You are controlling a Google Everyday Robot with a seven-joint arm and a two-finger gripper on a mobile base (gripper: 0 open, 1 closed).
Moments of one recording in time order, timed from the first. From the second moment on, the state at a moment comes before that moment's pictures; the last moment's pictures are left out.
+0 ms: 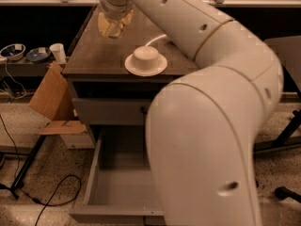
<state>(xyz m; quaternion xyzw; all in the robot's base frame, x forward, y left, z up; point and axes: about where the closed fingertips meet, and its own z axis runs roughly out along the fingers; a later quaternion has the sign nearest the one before) 0.790 0.104 0.926 -0.35 0.89 0.00 0.30</state>
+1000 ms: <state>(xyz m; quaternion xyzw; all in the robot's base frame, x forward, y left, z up) 0.674 0.061 0.933 -0.38 0.85 0.04 0.35</state>
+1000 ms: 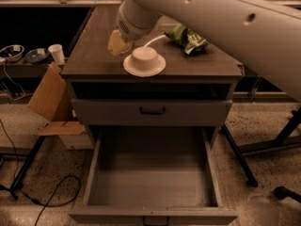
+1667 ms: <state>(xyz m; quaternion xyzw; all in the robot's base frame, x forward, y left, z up) 0.583 0.032 0.907 -0.44 0.82 0.09 0.36</state>
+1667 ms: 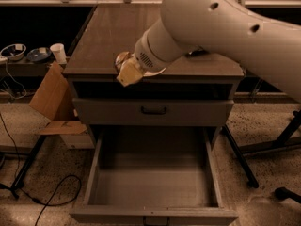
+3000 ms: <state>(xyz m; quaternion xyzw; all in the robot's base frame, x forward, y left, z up) 0.547 0.074 0.777 -0.56 0.77 0.13 0.27</state>
